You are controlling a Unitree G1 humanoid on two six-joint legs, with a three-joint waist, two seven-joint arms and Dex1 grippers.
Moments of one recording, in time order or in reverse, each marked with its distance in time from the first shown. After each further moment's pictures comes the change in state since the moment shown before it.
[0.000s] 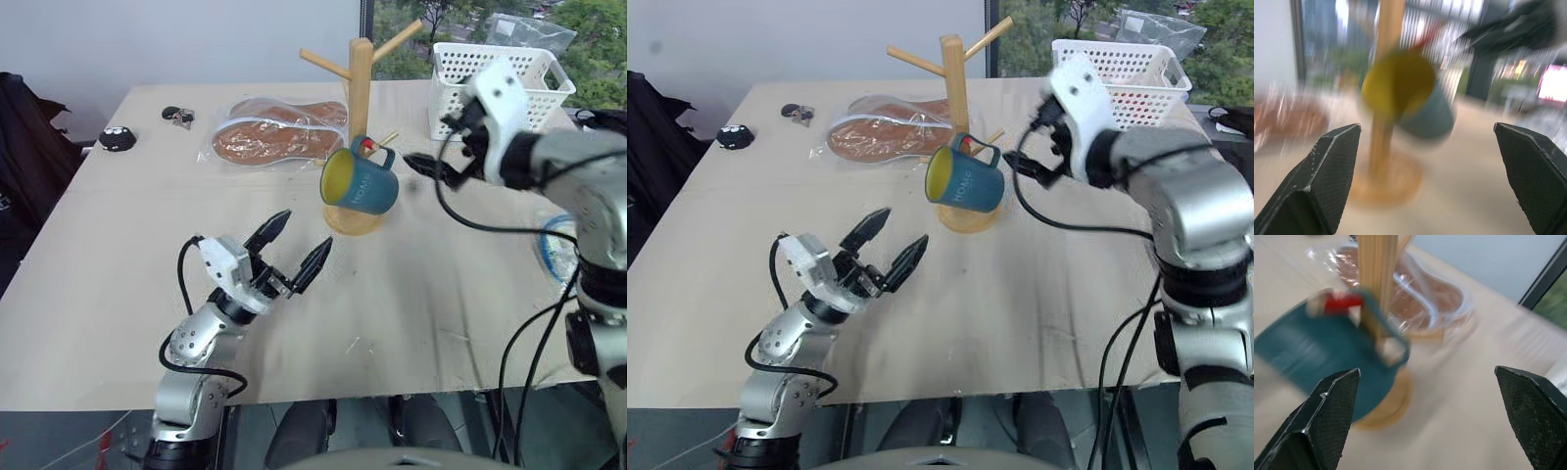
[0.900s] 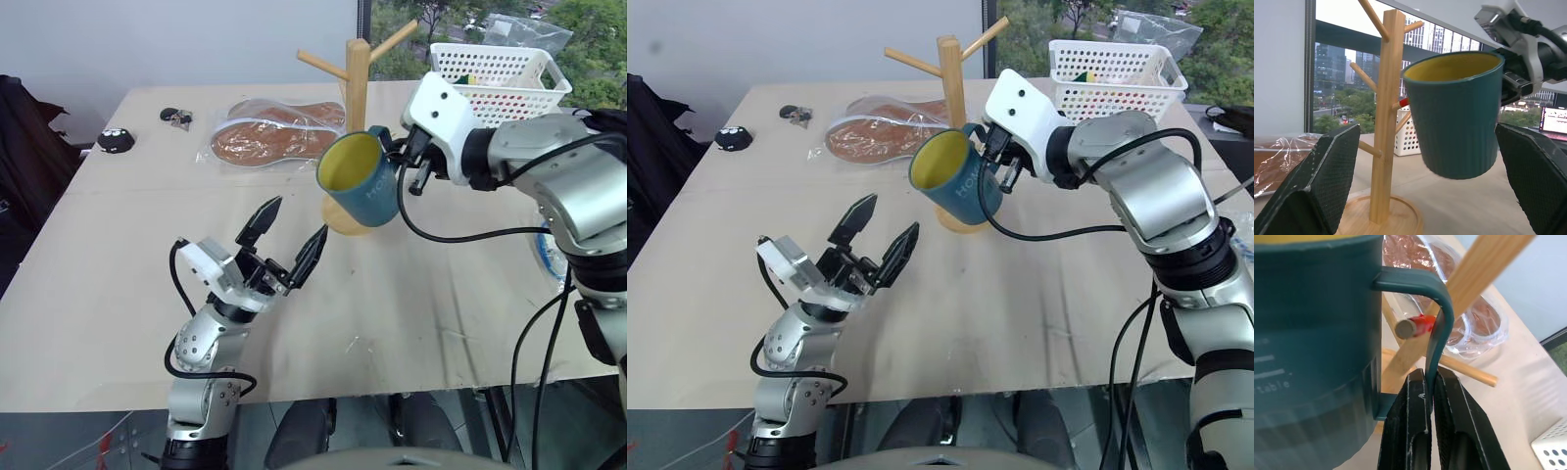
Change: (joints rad) left arm -0.046 -0.149 0.008 0.008 -0.035 -0.236 -0.071; right arm -0.314 -0.061 0.450 0.176 -0.133 -0.144 0.052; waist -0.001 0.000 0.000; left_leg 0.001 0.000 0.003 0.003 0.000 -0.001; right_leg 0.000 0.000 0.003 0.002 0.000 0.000
